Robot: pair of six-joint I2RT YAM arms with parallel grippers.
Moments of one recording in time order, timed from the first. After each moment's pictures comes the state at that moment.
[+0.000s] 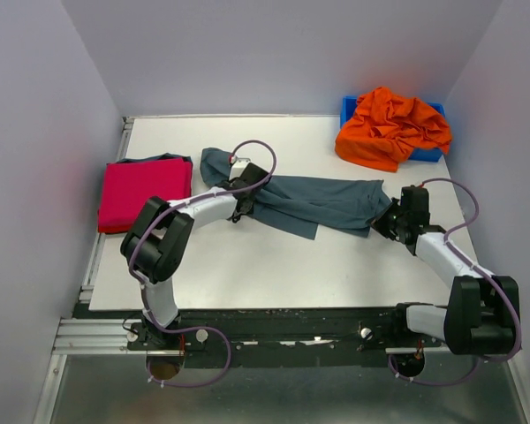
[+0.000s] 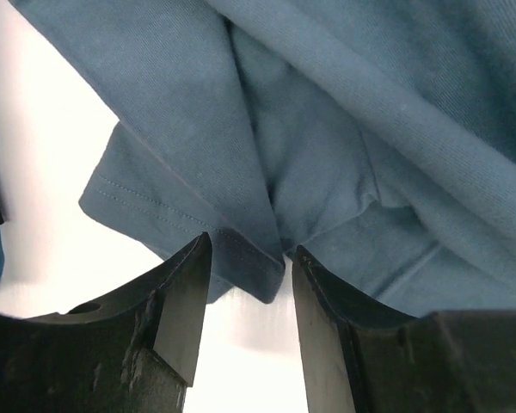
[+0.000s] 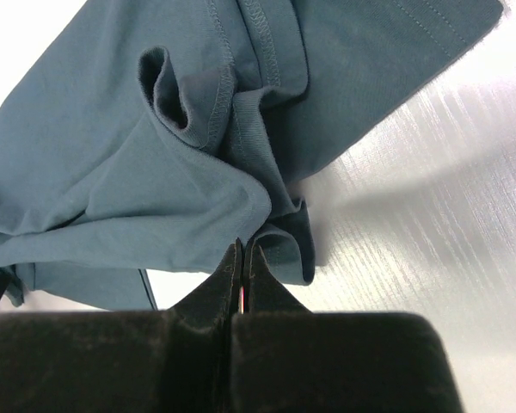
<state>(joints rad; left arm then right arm) -0.59 1.84 1.16 -0.36 -0.50 -0.52 -0.01 1.23 0.55 -0.12 -0.12 0.71</state>
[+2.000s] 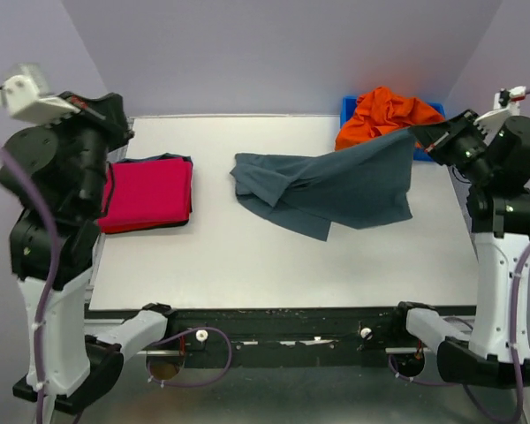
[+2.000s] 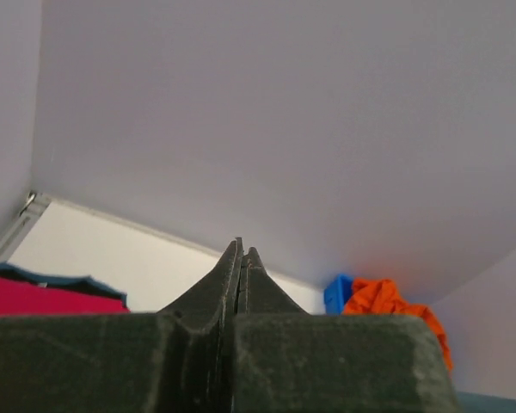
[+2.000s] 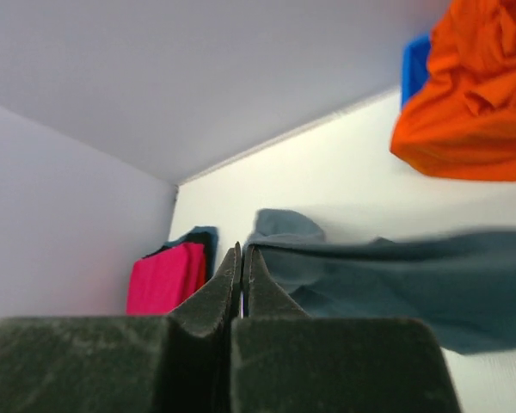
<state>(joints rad) -0.28 1.11 1.88 -0.70 -0.34 -0.46 -0.13 1.08 1.45 -0.56 -0.38 0.66</state>
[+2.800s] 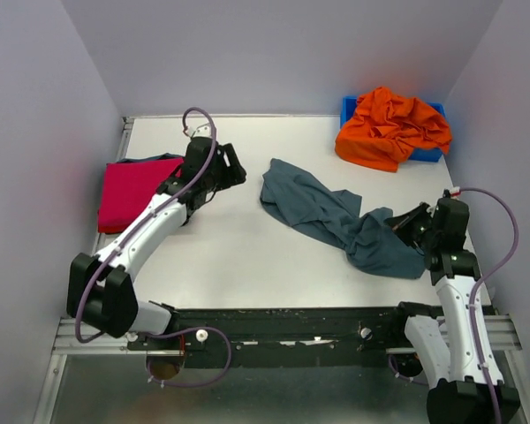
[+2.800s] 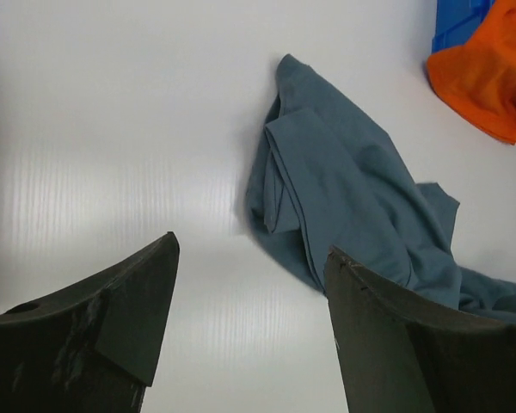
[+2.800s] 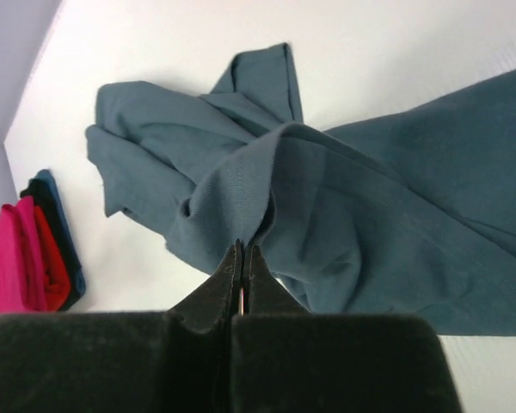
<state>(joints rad) -0.41 1.33 1.08 -0.32 -0.07 -0.60 -0.14 0.71 0.66 -0.55 -0.22 0.70</state>
